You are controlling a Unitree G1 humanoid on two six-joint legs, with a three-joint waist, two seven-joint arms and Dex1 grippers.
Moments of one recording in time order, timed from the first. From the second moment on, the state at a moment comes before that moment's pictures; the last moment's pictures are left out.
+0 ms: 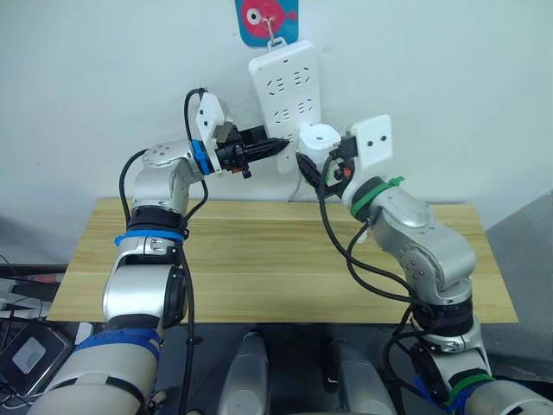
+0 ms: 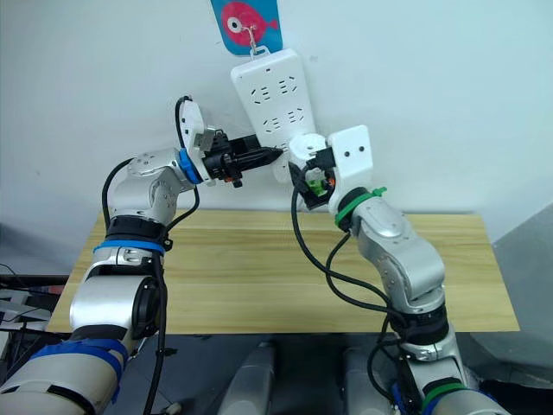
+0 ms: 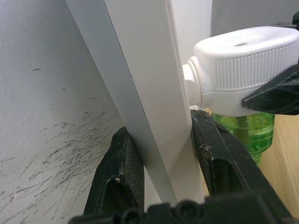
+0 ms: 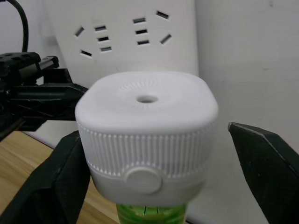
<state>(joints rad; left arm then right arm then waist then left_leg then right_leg) -1.08 0.40 0.10 0.77 -0.29 0.15 -1.24 -0.62 -0.16 0.09 -0.49 0.32 0.91 0.08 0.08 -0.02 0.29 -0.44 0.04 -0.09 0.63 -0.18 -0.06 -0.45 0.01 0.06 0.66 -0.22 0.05</state>
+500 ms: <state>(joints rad) -1.09 0.41 0.09 0.86 -0.26 0.07 -1.23 -0.49 -0.23 0.00 -0.72 0.47 1.07 0.18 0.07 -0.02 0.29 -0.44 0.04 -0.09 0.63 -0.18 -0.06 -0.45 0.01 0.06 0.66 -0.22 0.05</state>
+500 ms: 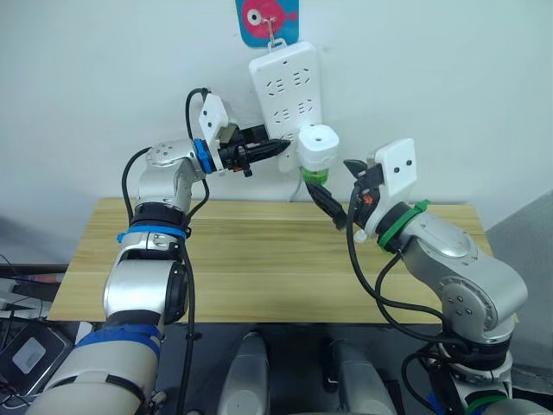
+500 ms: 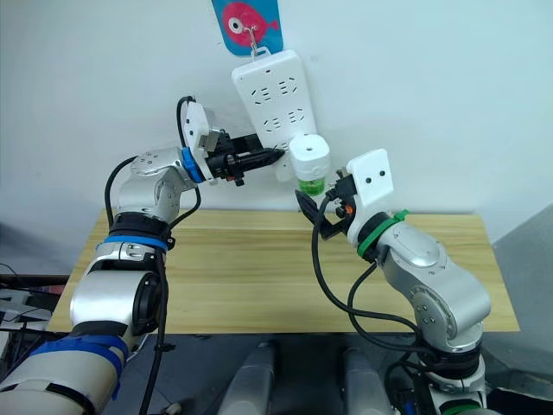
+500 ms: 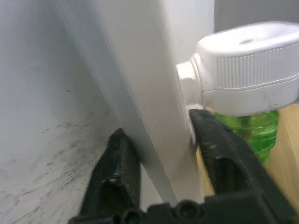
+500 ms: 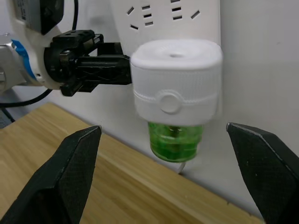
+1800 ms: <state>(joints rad) -0.53 0.70 0.13 -0.07 -0.51 0.45 -1.14 -0.60 -0.12 0.23 -0.29 0.30 0.66 0.31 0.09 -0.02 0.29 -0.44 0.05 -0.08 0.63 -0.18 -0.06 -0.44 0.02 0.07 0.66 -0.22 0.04</state>
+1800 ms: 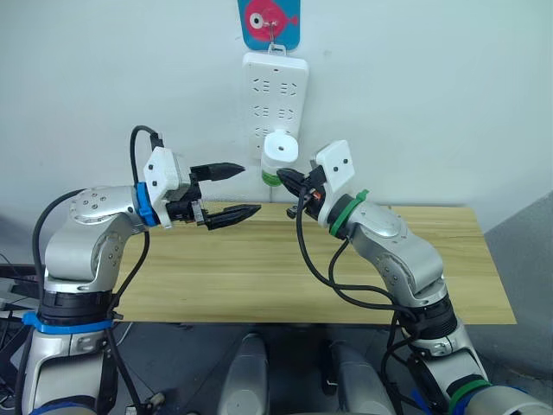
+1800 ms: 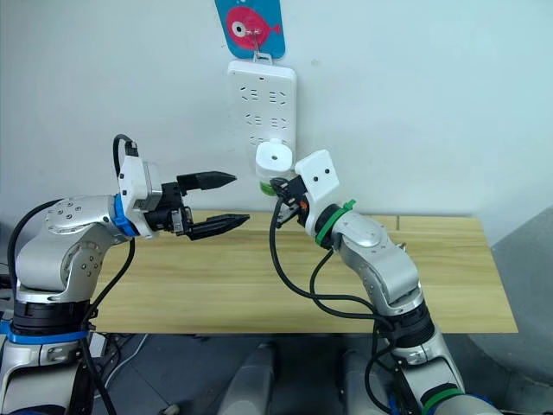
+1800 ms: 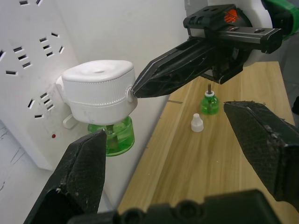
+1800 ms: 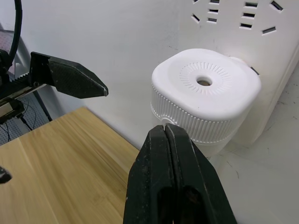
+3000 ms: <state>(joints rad) -0.60 0.70 0.09 0.05 -0.47 0.40 -1.13 -0.56 -0.16 0.20 -0.41 0.32 0.74 0.37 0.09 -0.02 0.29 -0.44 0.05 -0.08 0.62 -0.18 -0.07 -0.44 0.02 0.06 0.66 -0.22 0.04</state>
